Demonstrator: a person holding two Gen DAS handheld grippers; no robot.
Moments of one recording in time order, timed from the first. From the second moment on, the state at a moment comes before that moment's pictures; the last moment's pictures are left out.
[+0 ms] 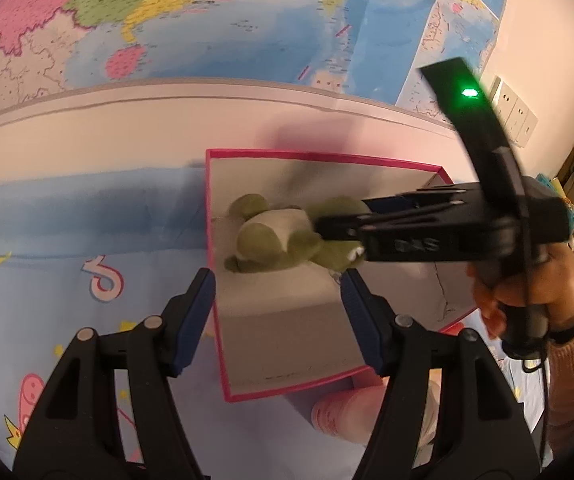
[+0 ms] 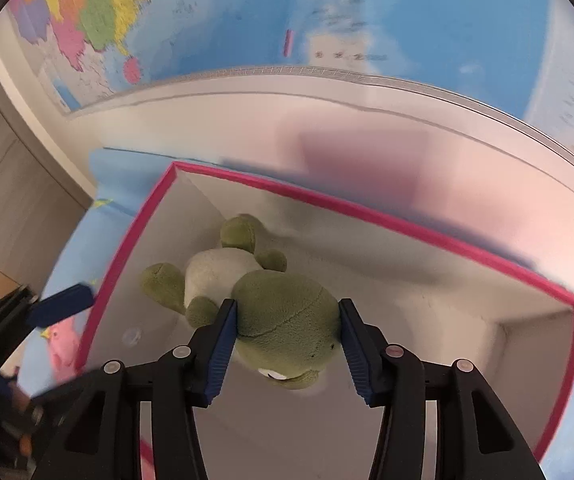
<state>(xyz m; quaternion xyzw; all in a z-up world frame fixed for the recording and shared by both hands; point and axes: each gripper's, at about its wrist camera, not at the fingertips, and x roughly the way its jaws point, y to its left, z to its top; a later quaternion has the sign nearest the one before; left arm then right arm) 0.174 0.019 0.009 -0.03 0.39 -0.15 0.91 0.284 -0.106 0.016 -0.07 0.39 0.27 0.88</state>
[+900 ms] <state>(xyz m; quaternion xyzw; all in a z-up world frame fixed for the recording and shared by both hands) 0.018 0.010 -0.016 0.00 0.41 -0.28 0.87 0.031 -0.250 -0.039 0.03 0.35 0.46 0.81</state>
